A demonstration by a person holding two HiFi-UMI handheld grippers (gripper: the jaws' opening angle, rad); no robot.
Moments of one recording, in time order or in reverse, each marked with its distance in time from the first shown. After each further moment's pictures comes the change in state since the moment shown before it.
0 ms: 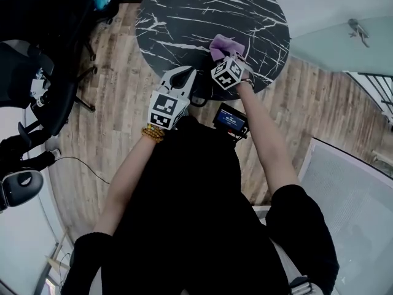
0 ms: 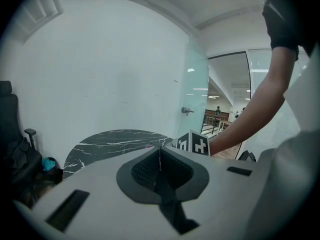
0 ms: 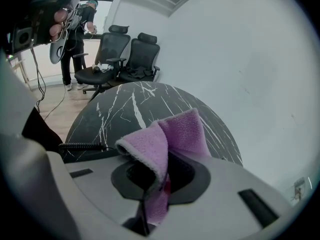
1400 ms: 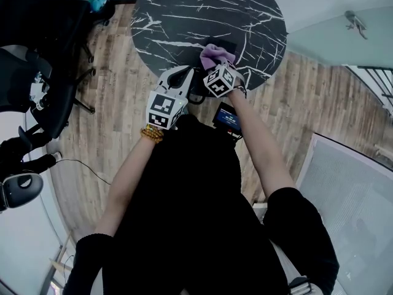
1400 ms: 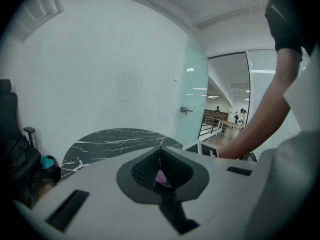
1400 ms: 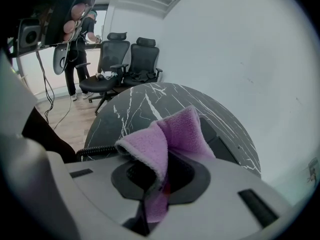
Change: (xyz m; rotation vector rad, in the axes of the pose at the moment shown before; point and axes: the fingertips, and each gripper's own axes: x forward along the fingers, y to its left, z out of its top) left arm 0.002 -0.011 -0.004 -0.007 0.004 -0.007; right arm -0.007 0.055 -0.015 0.085 -0.022 0.082
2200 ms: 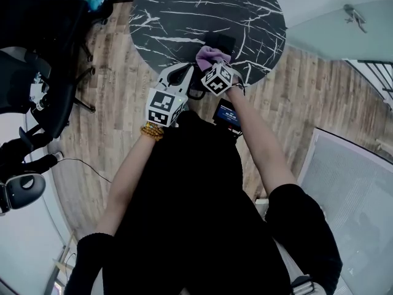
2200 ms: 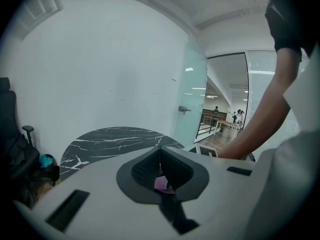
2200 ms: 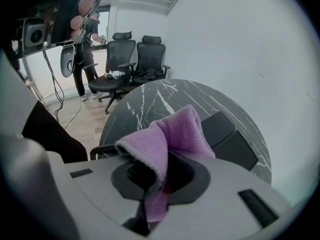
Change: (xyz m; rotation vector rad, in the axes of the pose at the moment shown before) left arm -0.004 -0.006 -0.003 -0.008 0.013 -0.019; right arm -0.001 0.033 -0.008 -0.001 0.034 0.106
